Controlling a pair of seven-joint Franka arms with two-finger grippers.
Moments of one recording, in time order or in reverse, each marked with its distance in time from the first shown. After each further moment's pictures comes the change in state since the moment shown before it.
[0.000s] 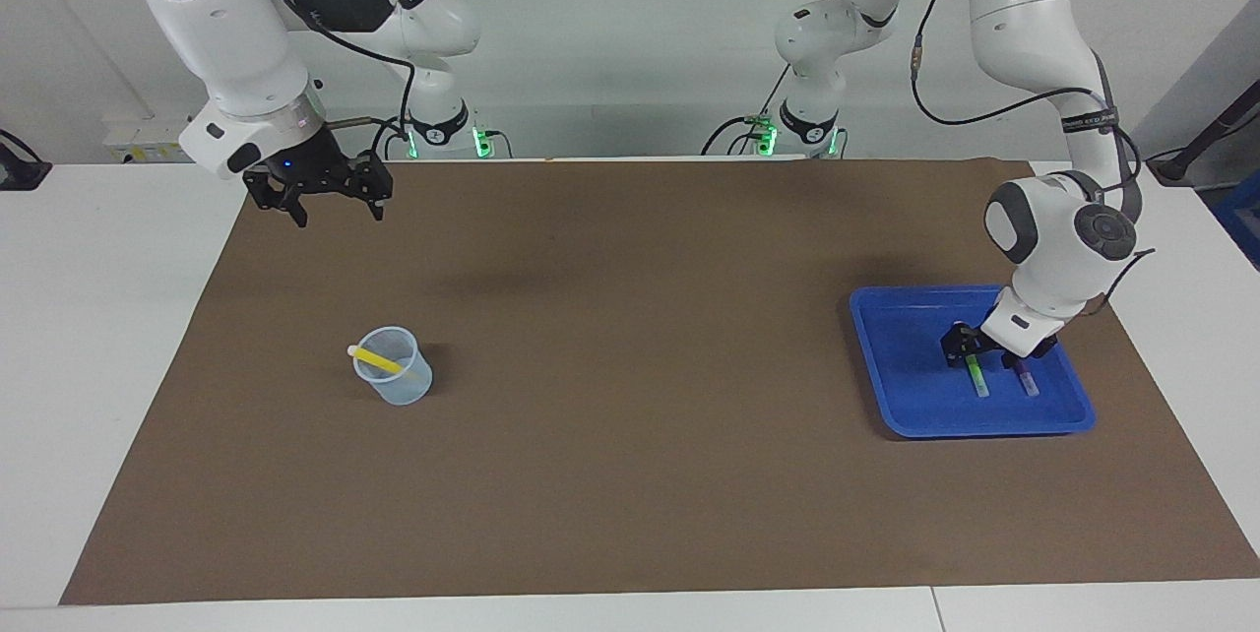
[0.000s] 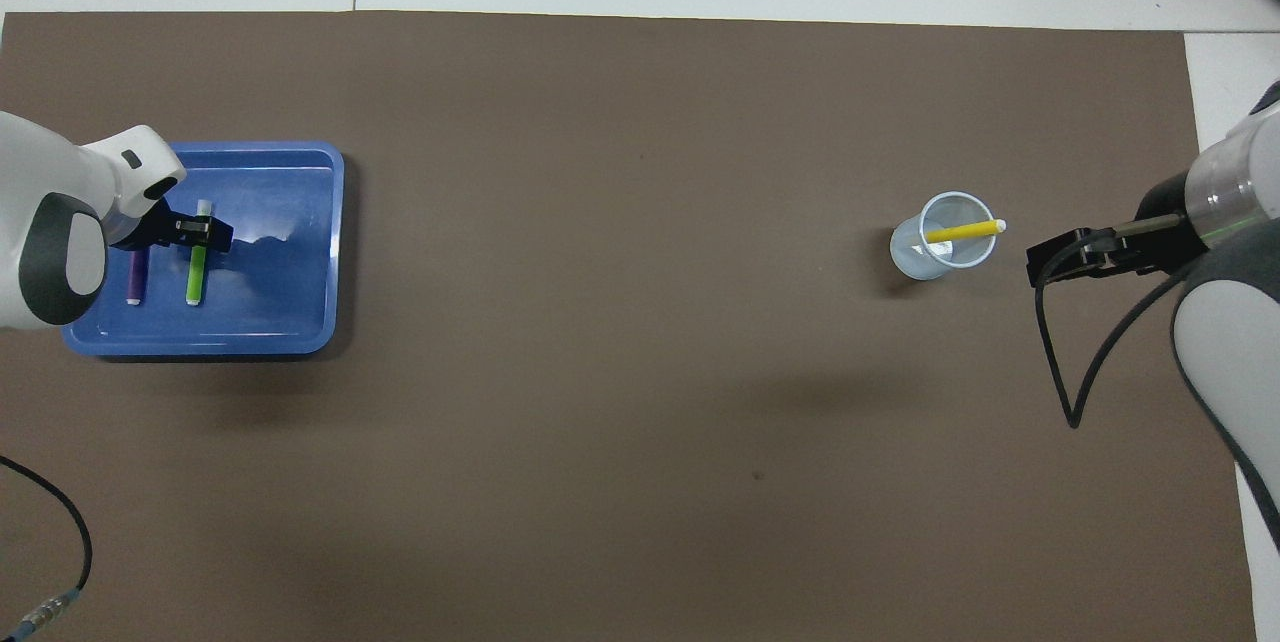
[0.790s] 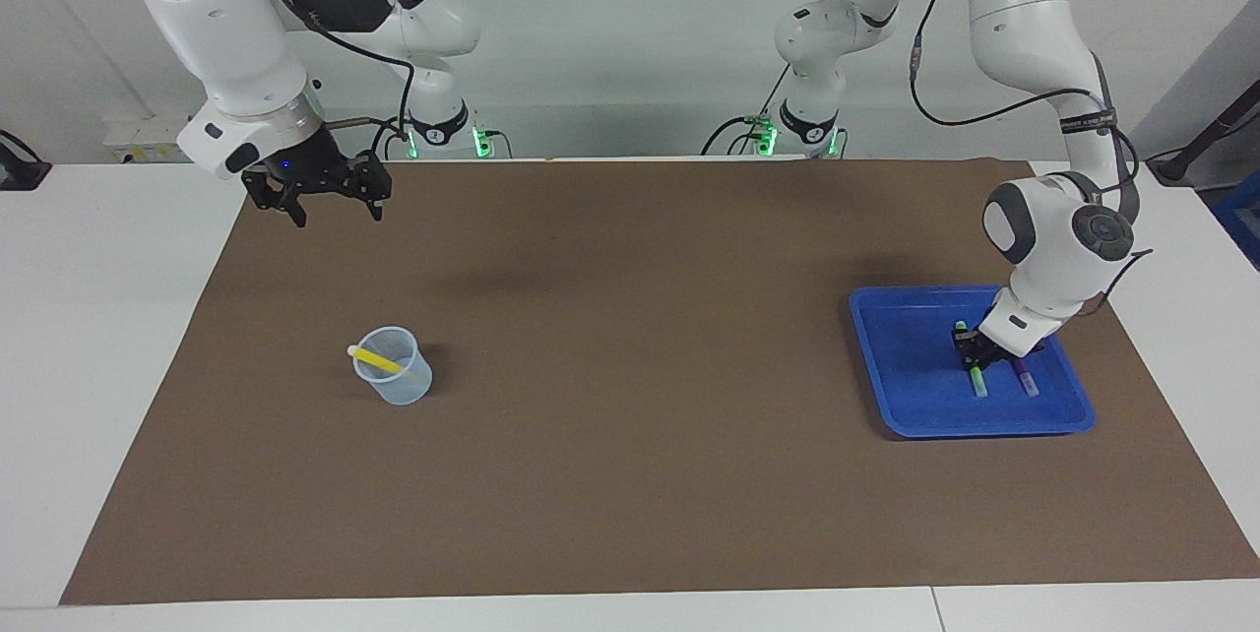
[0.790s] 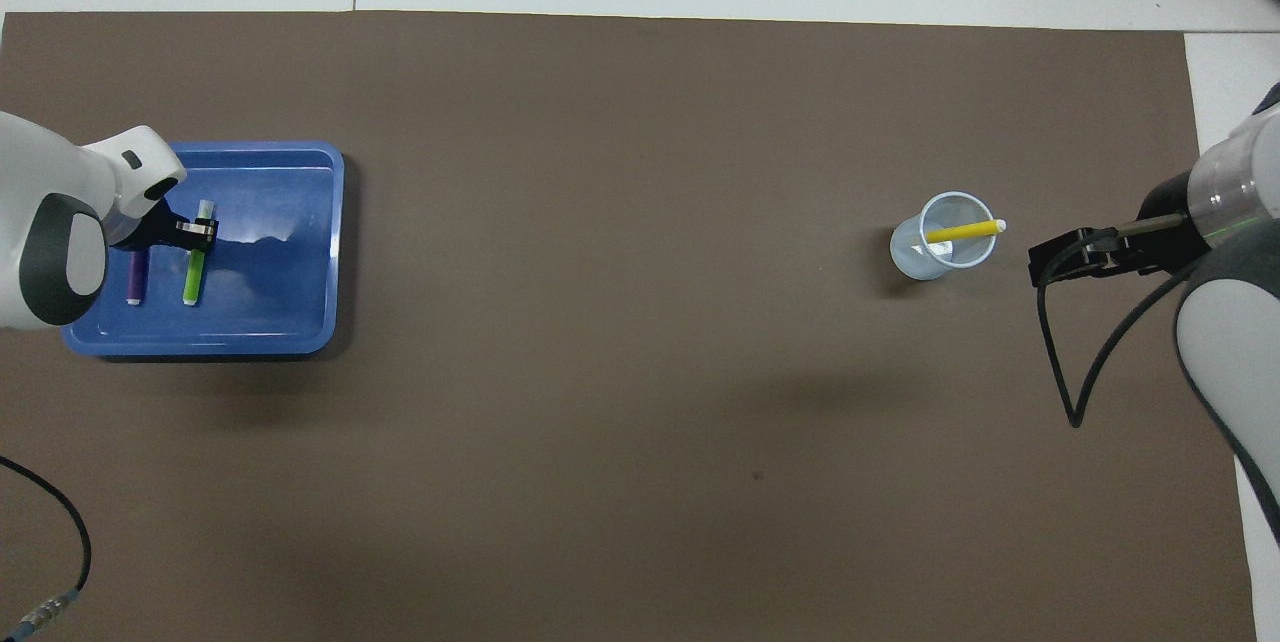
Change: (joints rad) left arm 0.000 -0.001 0.000 -0.001 0.000 -0.001 0.000; right arm -0.001 0.000 -0.003 0.000 0.000 0.000 0.000
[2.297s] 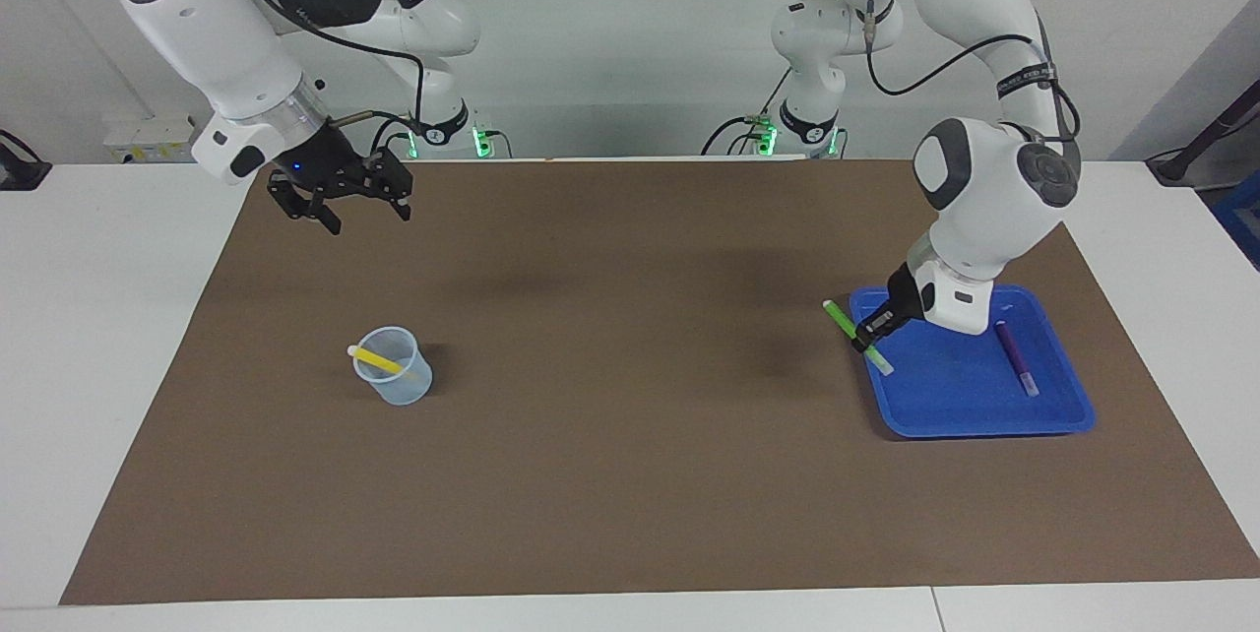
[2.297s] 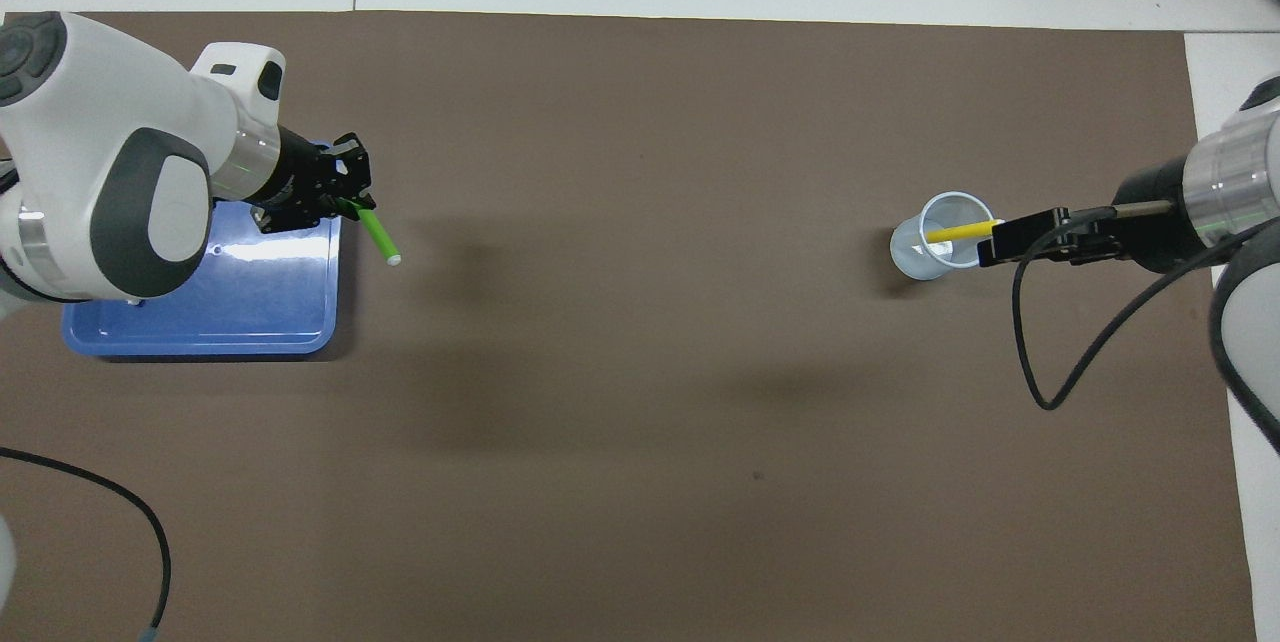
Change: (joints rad) left arm -0.305 -0.140 -0.034 0.134 -0.343 -0.243 -0.906; right arm -0.013 -0.010 -0.001 -0.042 0.285 0.114 0.025
